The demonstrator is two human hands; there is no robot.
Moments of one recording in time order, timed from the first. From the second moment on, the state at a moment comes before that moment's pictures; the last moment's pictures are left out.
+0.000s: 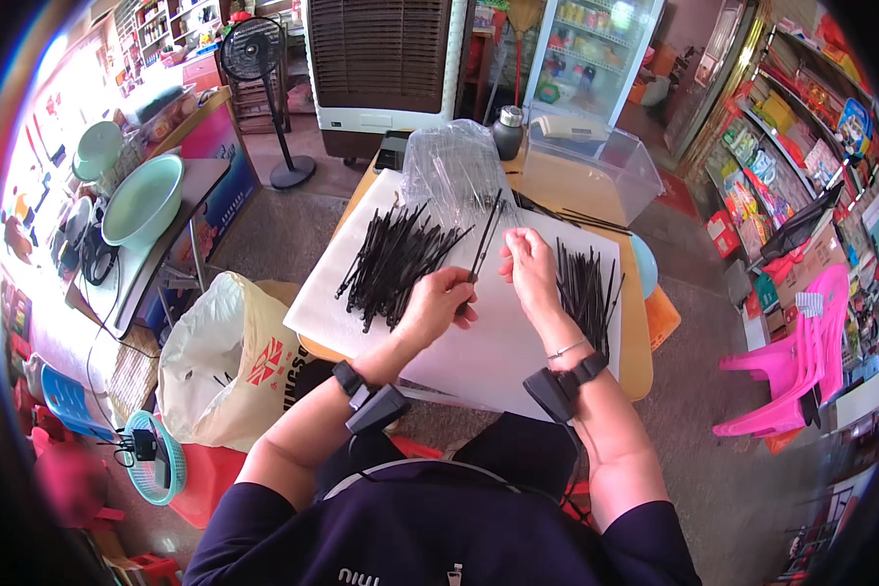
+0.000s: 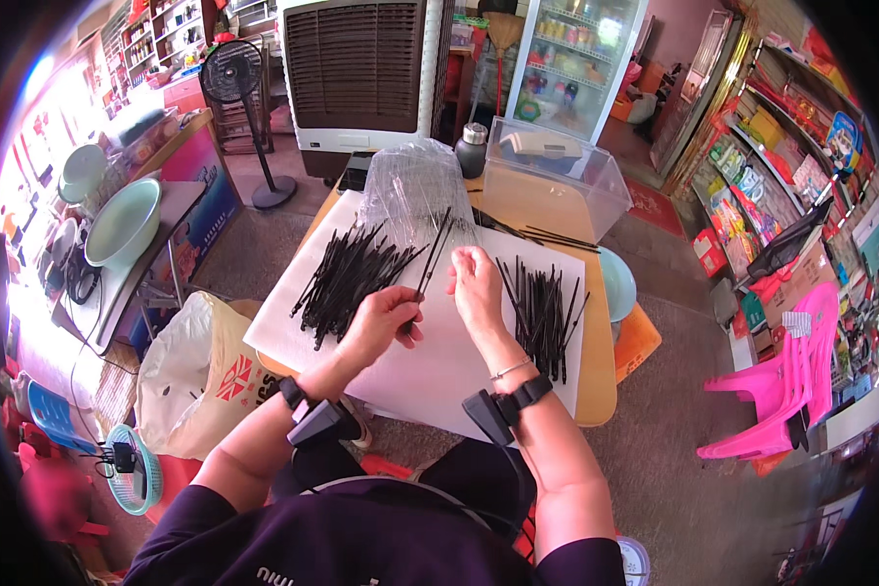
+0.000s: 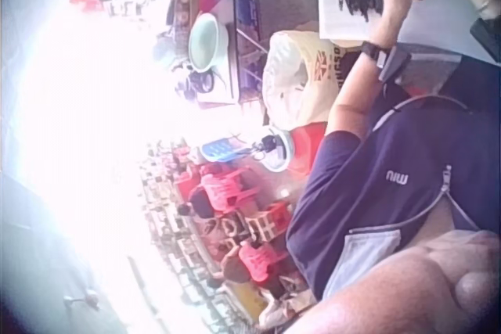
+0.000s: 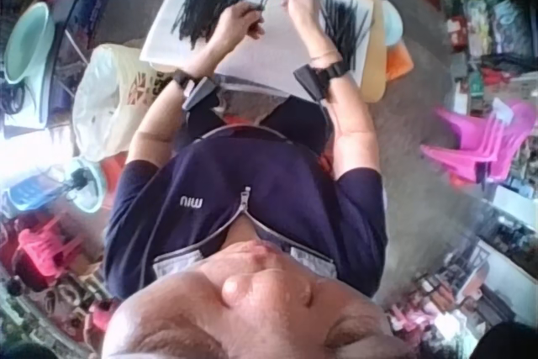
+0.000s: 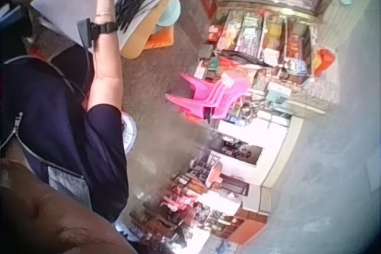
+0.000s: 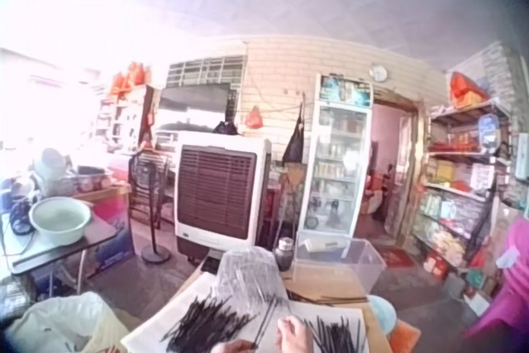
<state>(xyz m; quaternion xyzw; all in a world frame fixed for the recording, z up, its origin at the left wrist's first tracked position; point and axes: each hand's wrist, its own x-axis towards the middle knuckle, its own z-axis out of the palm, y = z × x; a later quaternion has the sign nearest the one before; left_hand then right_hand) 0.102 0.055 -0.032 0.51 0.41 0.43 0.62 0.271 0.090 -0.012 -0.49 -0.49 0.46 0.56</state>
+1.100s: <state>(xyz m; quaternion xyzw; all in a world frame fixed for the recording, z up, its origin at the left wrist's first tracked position) 0.103 0.056 -0.044 0.49 0.42 0.49 0.59 0.308 0.012 0.065 -0.52 -0.65 0.20 0.52</state>
